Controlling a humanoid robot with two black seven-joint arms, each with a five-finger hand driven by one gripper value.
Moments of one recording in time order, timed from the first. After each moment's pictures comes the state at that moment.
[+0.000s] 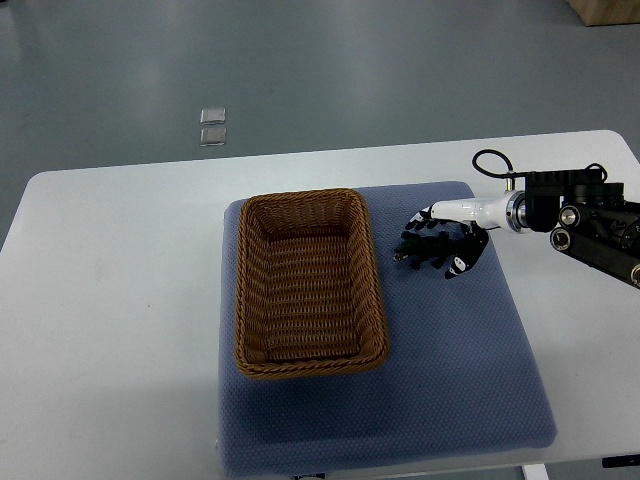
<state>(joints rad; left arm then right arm) 0.00 0.00 -0.04 -0.29 0.06 0.02 -0.03 0.94 -0.50 0.25 1.00 -1.39 0.33 0.04</state>
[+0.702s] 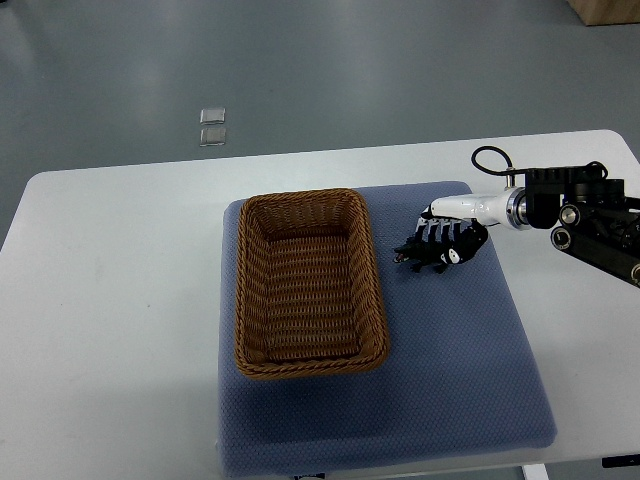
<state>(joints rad) 0.00 0.00 -0.04 -0.29 0.06 0.02 -0.03 0.96 -0.50 0.24 1.00 -1.43 0.33 0.07</state>
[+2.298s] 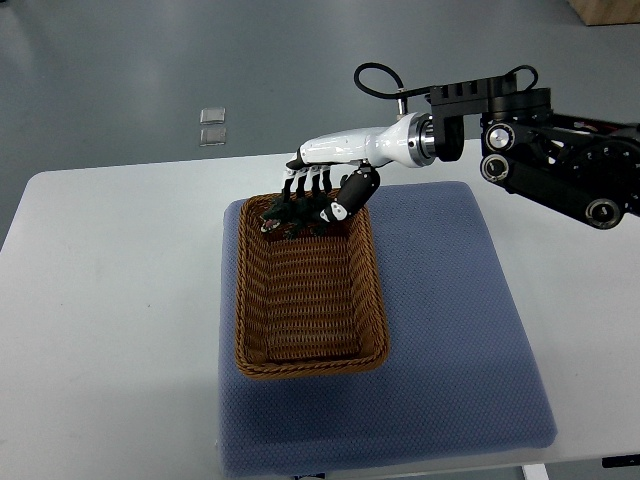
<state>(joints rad) 0.00 0.00 -0.04 -0.30 0.06 0.02 -0.03 1.19 -0.33 0.34 1.19 -1.36 0.44 0.10</state>
